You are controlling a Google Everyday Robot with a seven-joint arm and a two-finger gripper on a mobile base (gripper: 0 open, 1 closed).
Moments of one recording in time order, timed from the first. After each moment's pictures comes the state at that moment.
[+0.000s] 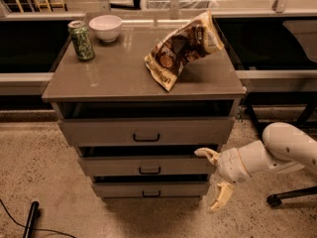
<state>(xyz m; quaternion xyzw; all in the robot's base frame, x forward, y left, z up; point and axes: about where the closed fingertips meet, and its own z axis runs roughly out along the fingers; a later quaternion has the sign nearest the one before) 0.430 -0.129 0.614 -0.65 0.63 0.30 0.30</state>
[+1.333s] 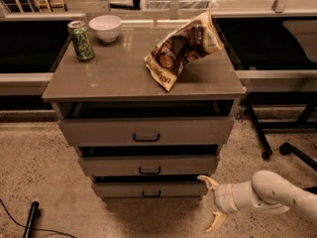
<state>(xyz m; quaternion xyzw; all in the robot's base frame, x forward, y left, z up) 0.430 -0.155 0.433 -0.66 0.63 0.24 0.34</state>
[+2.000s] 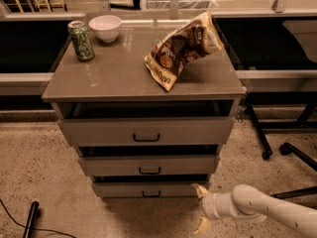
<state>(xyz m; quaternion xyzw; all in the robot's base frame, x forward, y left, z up) 0.457 -0.142 0.313 -0.64 0.67 0.18 0.34</state>
